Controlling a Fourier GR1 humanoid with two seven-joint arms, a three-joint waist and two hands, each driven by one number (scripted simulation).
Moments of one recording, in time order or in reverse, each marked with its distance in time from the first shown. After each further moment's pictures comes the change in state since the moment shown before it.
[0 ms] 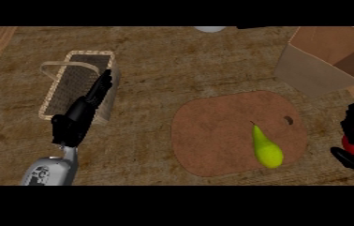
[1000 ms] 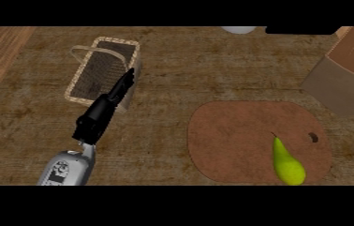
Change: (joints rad) left arm -0.054 -0.052 -0.083 0.007 -0.034 -0.030 -0.001; right arm 0.001 -0.349 -0.363 0.602 -0.452 0.242 -0.185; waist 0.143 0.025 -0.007
